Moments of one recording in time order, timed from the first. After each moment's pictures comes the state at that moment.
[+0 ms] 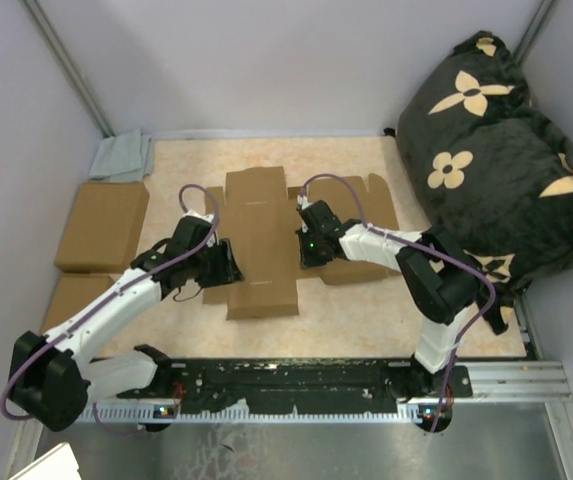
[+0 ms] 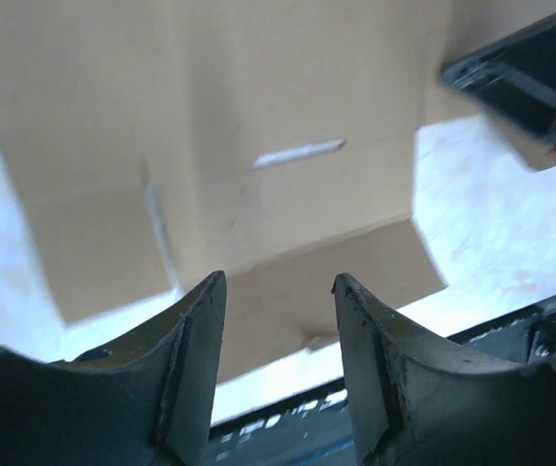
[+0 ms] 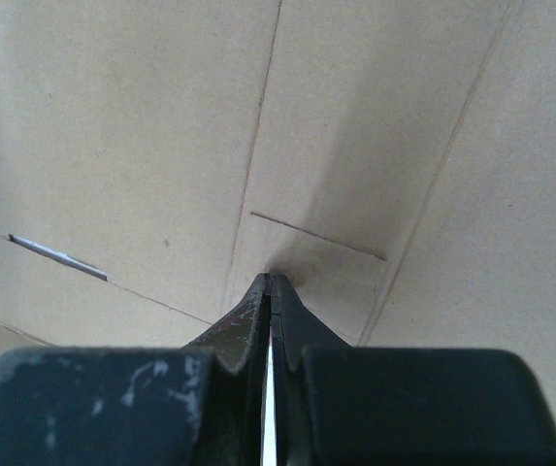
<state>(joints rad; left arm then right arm) -0.51 1.17 0.80 -0.48 0.11 -0.59 0.68 1.81 1.07 -0.27 -0.07 0.44</state>
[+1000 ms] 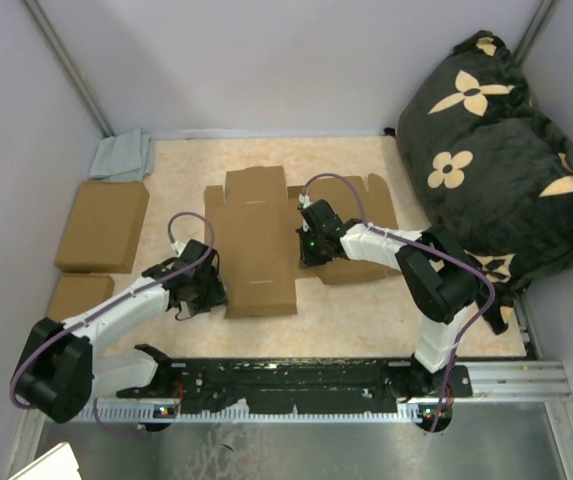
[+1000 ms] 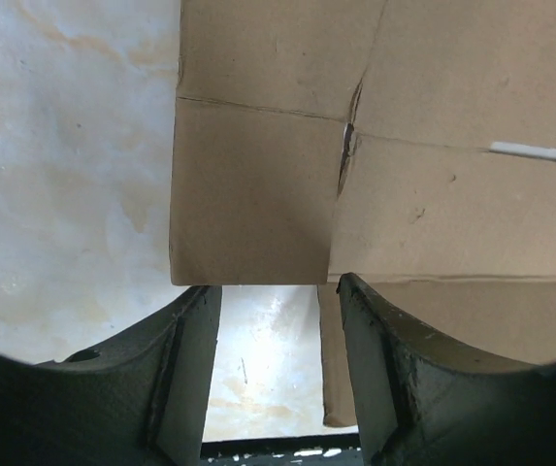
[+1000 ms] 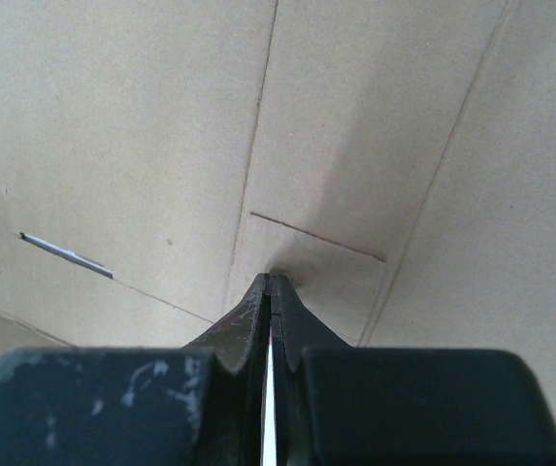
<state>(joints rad) -0.51 1.14 0.55 -0.54 -0.09 -0.80 0.67 1.81 1.07 -0.24 -0.11 0.47</state>
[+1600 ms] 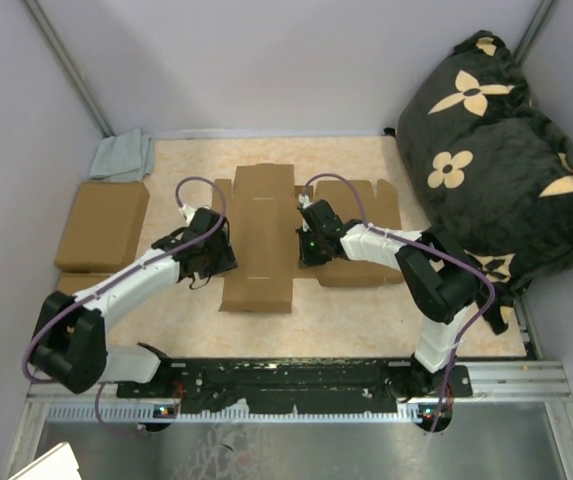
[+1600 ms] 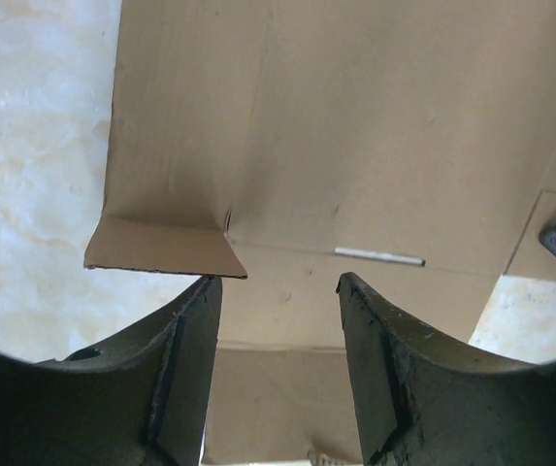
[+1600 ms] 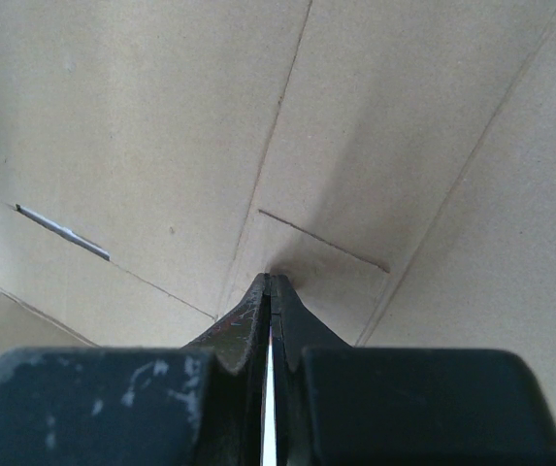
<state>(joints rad) -0.51 1.30 0.80 -0.49 -0.20 -0.74 0.67 1.81 1.06 -0.23 -0.11 0.47</state>
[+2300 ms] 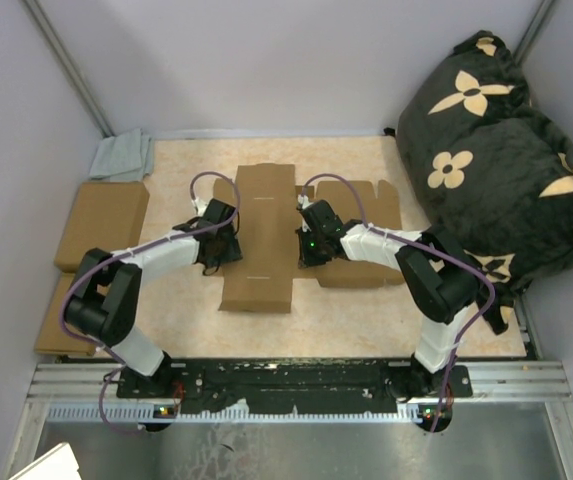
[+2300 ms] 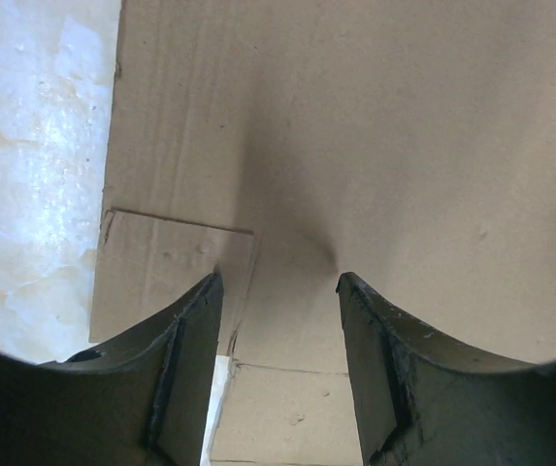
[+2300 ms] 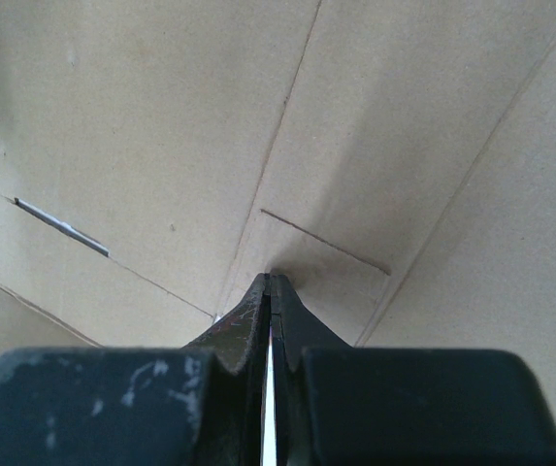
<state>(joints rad) -0.46 1.62 0.90 -0.35 -0.23 -0.66 0.67 1.81 1.06 -0.23 -0.12 0.45</state>
